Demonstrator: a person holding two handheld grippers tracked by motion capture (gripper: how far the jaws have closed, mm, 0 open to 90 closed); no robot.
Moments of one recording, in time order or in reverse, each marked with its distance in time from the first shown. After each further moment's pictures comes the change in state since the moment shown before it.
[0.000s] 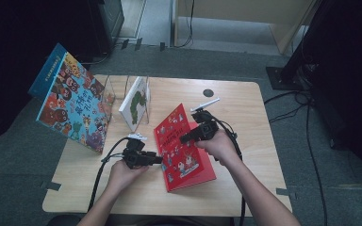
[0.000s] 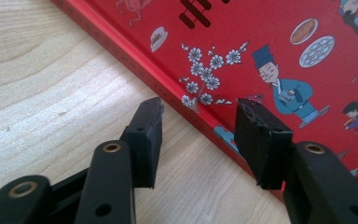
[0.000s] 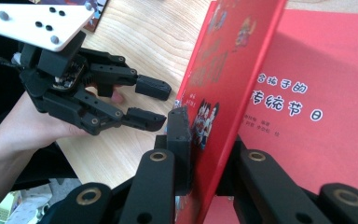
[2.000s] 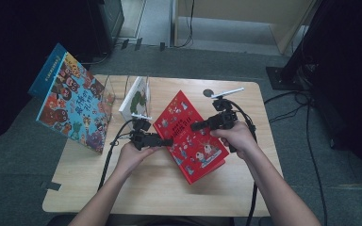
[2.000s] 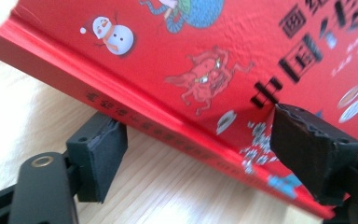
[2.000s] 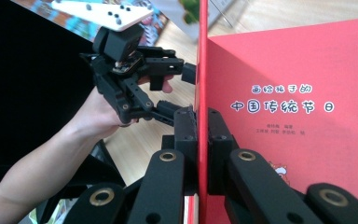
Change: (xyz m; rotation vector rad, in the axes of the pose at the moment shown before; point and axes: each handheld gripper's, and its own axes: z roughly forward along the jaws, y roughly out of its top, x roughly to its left) left arm -0.002 0.069 -0.007 -0.087 -0.151 -0.053; right arm -0.017 0.001 -0.065 -0.148 0.186 0.009
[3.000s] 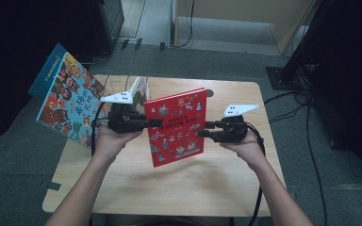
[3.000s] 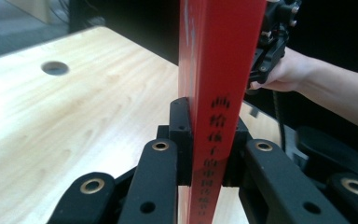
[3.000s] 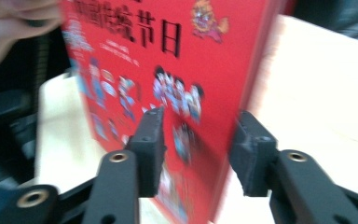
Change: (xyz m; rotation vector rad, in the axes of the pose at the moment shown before) left arm -0.072 0.041 -0.103 -0.163 -0.077 0.445; right arm -0.020 -0.045 -0.012 -0.261 -0.083 -0.544
